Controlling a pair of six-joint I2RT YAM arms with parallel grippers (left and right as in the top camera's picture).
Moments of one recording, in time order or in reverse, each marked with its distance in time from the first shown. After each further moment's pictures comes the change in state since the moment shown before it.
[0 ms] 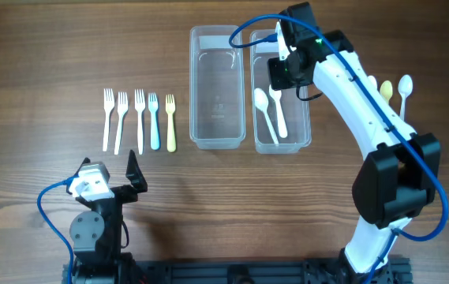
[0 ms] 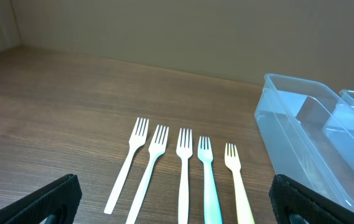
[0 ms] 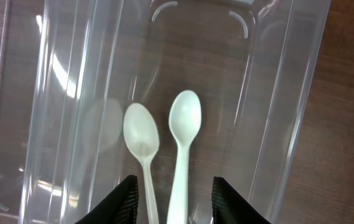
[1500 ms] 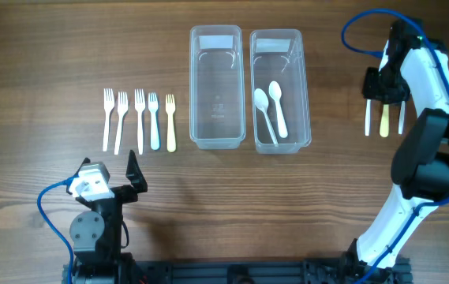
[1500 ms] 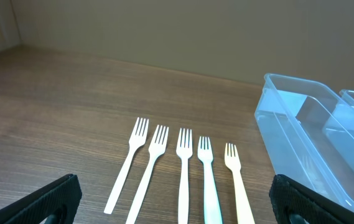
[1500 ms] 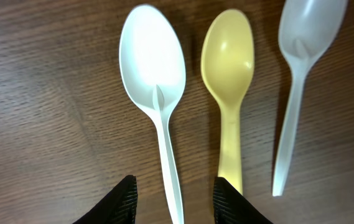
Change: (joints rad) left arm 0.000 0.000 0.000 0.000 0.000 0.000; right arm -0.519 0.159 -0.030 -0.045 0.112 -0.050
